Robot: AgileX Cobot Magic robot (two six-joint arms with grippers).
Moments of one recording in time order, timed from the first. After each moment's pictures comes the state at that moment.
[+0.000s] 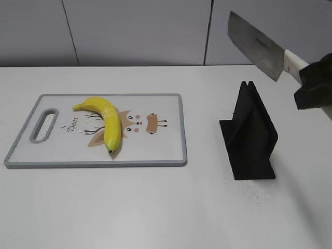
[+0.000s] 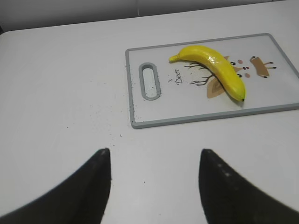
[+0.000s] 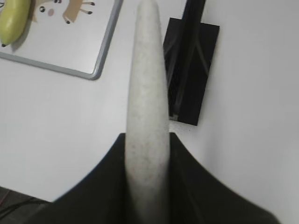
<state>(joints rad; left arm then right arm) 0.04 0.22 -0.63 -0.16 1.06 0.31 0.43 1.14 -0.96 0.03 0.87 0.22</state>
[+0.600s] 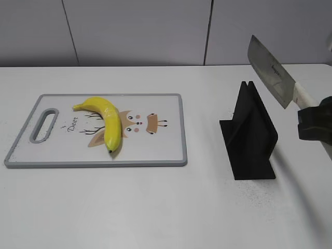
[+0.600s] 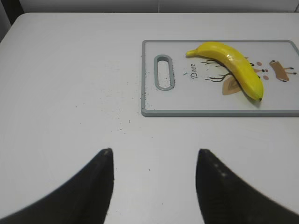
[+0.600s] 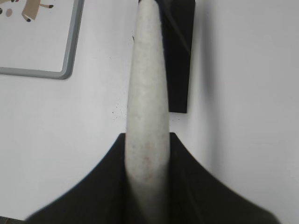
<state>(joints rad) 0.05 0.00 -0.48 -0.10 1.07 0.18 0.43 1.07 -0.72 -0.08 0.66 0.41</state>
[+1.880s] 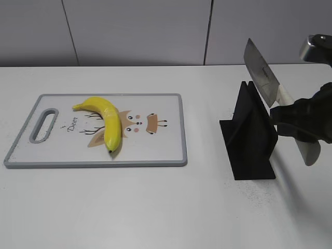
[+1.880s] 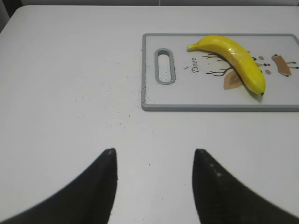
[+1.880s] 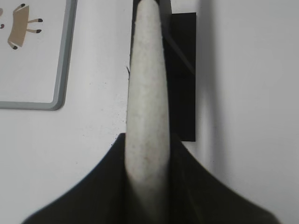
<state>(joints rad) 0.05 0.00 -0.47 -0.10 1.08 0.17 0.43 1.23 -0.67 -0.17 0.44 0.57</state>
